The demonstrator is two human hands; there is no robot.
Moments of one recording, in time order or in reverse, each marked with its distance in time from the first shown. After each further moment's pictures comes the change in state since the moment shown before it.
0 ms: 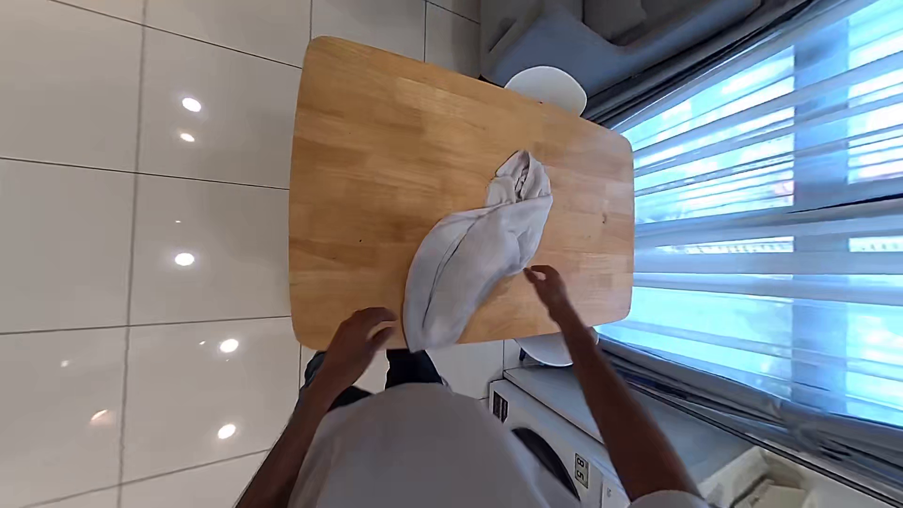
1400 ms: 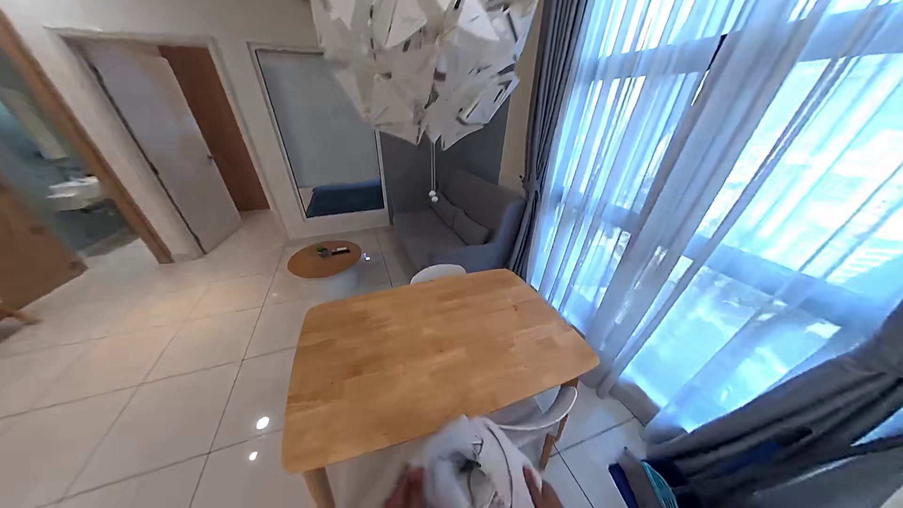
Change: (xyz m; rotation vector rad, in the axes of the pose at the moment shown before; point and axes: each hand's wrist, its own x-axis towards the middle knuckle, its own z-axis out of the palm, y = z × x) left_hand -0.227 0.147 0.332 -0.199 0.589 0.382; right_hand -0.362 0.288 0.051 0.947 0.064 -0.216
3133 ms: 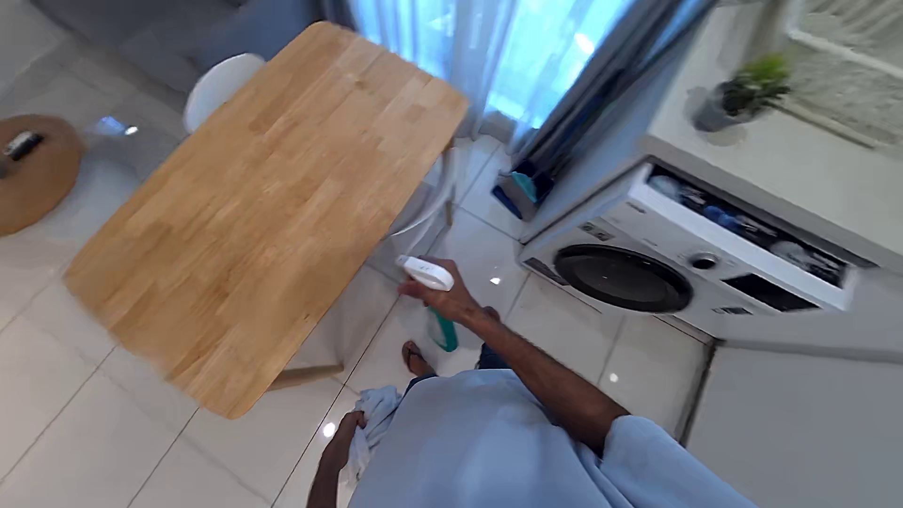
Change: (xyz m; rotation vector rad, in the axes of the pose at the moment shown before) left_hand 0.037 -0.255 -0.144 0.513 -0.868 -1.075; right_hand 0.002 -0.044 0.064 0.312 0.228 -0.318
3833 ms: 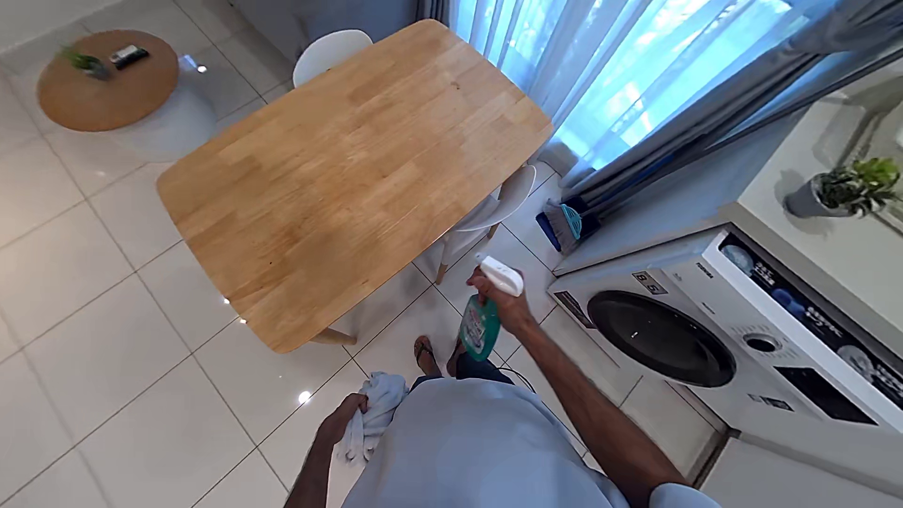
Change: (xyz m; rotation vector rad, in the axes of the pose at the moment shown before) left_hand -0.005 -0.031 -0.085 -0.015 -0.096 -0.056; right_hand 0.002 0.015 0.058 0.019 -0.014 0.103
